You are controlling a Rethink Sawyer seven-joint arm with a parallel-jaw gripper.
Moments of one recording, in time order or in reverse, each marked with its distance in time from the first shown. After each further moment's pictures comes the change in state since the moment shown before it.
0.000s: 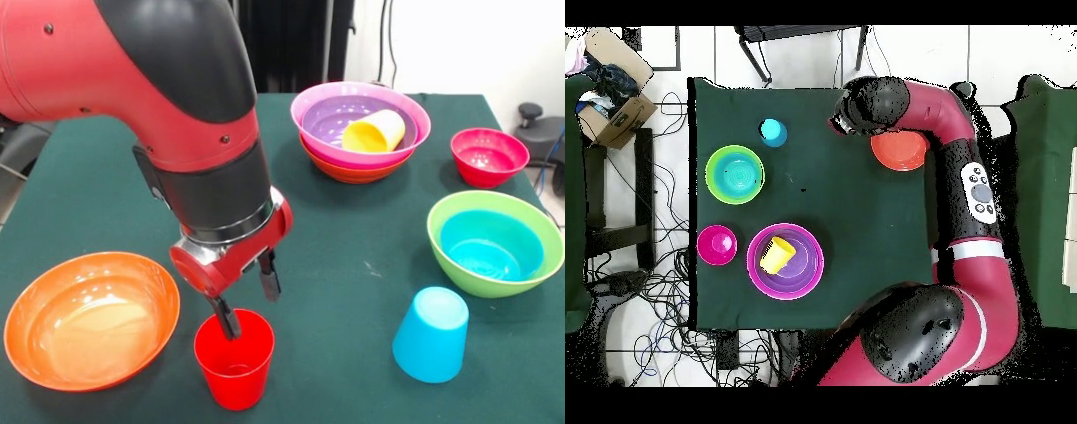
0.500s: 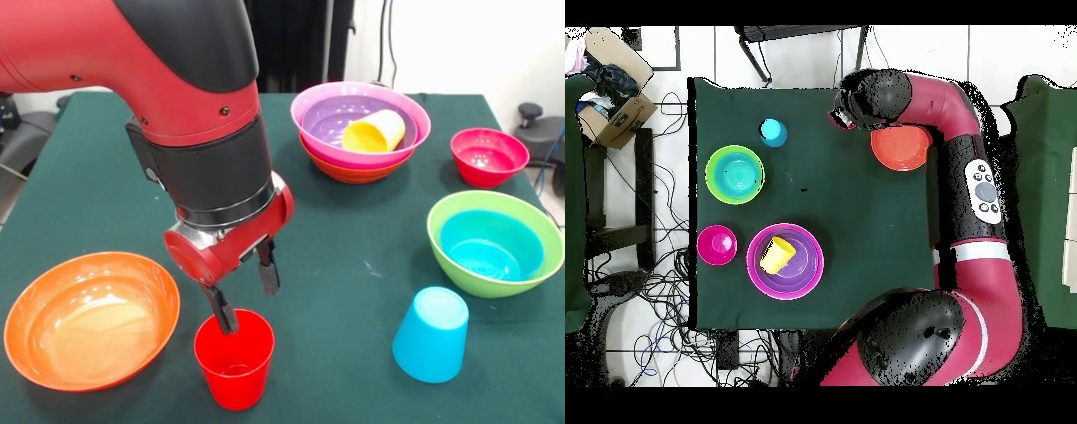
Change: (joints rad) arm 0.006 -0.039 0.000 0.000 0.010 0.000 0.000
